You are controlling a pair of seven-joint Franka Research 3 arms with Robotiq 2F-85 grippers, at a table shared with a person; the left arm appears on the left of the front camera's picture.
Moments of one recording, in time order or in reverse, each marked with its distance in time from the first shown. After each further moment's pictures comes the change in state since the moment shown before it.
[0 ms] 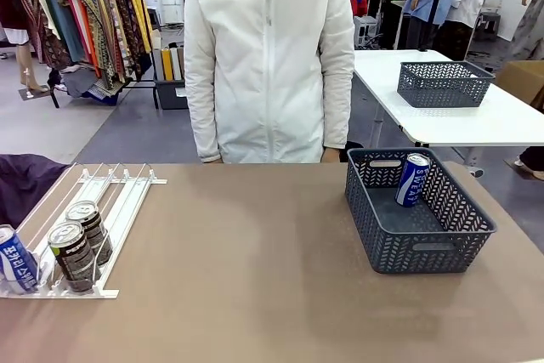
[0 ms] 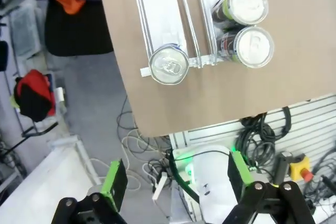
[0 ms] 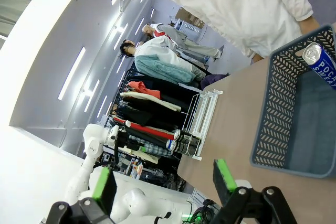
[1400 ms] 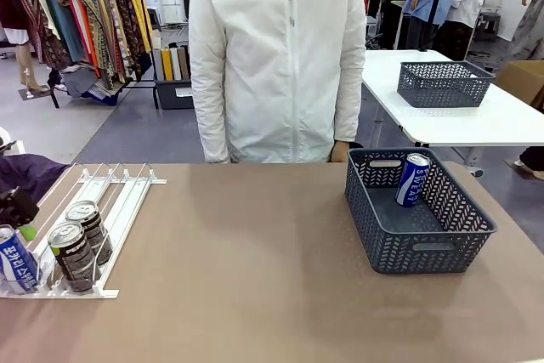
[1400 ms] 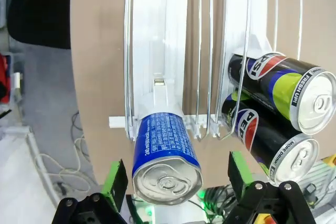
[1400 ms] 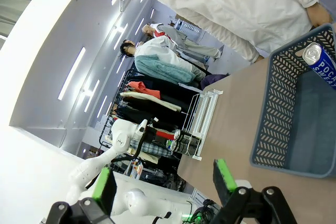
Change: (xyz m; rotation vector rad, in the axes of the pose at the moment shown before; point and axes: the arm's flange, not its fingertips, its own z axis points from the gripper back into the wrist) left arm 0.064 0.019 -0.138 -0.133 0.039 0.240; right arm 0.000 0.000 0.000 0.000 0.000 0.000
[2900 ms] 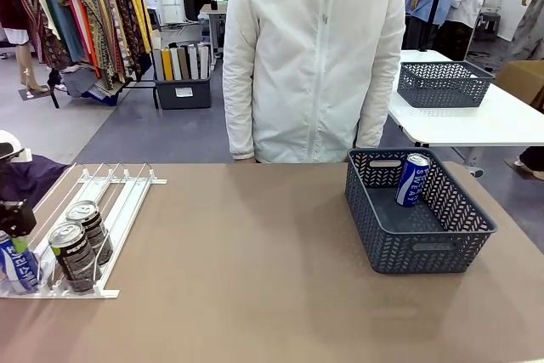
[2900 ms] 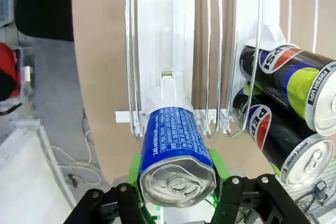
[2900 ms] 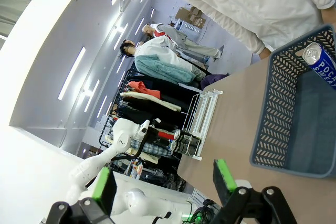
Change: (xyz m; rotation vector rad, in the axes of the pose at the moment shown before) left arm 0.000 -0.007 -0.006 0.066 0.037 -0.020; right arm 0.000 0.000 0.000 0.000 0.000 0.000
